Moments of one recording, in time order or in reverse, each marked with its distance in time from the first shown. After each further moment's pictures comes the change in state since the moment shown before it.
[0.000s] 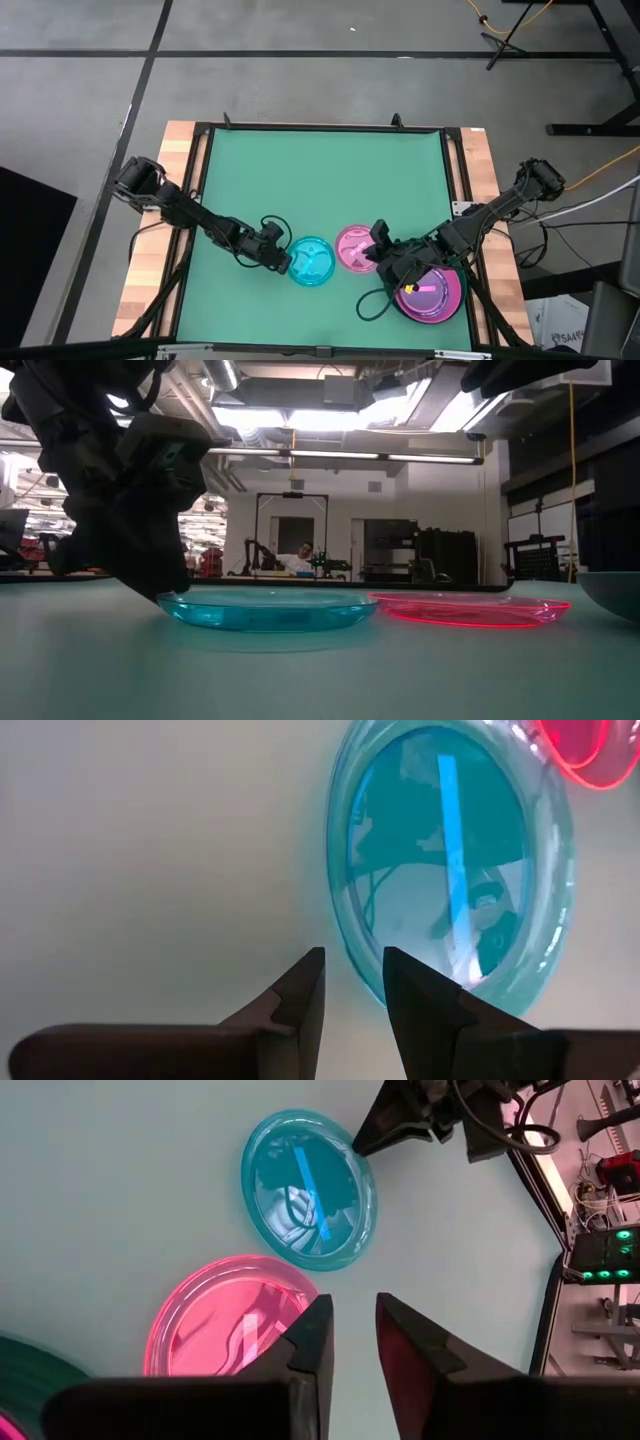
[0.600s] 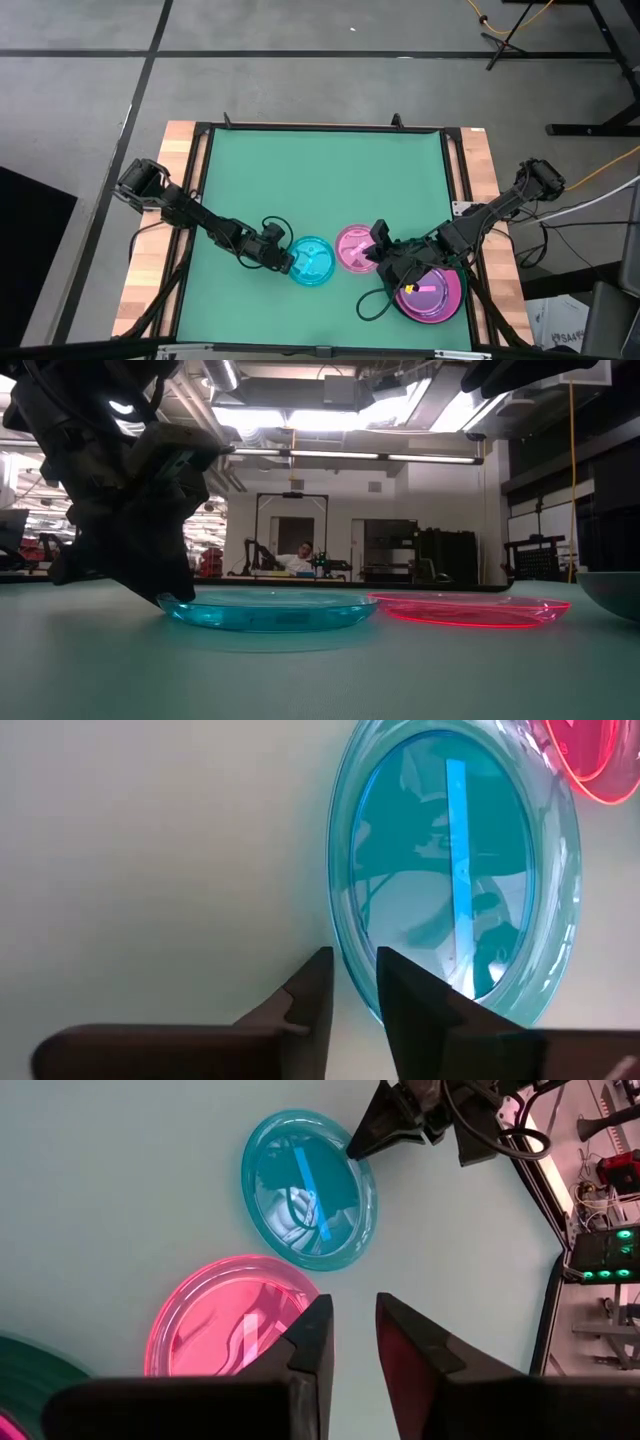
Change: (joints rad) left arm 0.000 0.049 0.002 0.049 -0.007 -0.045; right arm 0.000 0.000 0.000 0.000 0.000 0.002
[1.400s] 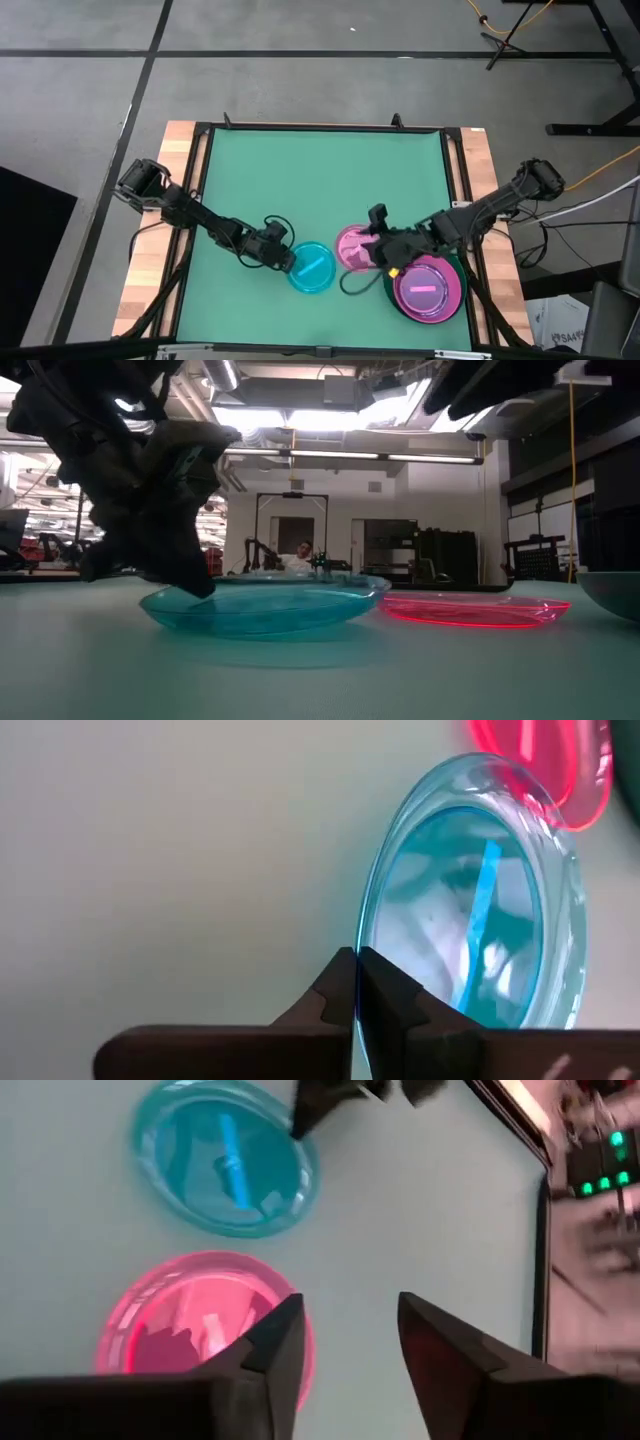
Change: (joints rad) left arm 0.008 0.002 -0.002 0.054 -0.083 0.104; right arm -0.101 0.000 0.000 0.006 0.024 0.157
